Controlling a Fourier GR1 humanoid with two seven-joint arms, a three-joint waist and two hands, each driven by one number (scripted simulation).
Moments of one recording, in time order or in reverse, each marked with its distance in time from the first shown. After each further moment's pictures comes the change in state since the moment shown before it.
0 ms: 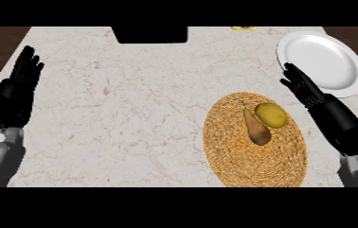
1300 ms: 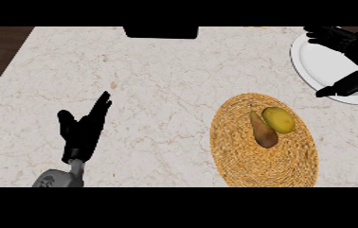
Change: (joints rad) left arm 0.158 -0.255 -0.207 -0.007 0.023 -0.066 0.121; right arm -0.566 -0.193 -0.077 0.890 0.156 0.461 -0.330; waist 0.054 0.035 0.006
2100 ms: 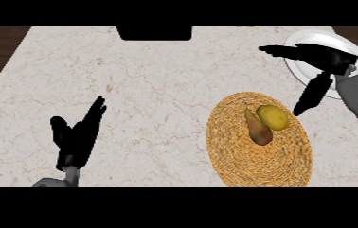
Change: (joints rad) left arm 0.060 -0.010 0.035 -0.044 -0.024 -0.008 0.014; right arm -0.048 0.078 0.201 -0.158 0.250 0.126 0.167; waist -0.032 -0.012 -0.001
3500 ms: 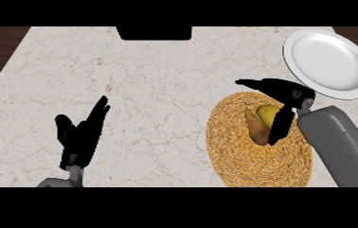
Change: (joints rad) left arm 0.005 -0.070 0.050 -0.022 -0.081 -0.041 0.053; right arm 0.213 0.181 0.013 -0.245 0.268 0.006 0.210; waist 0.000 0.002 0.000
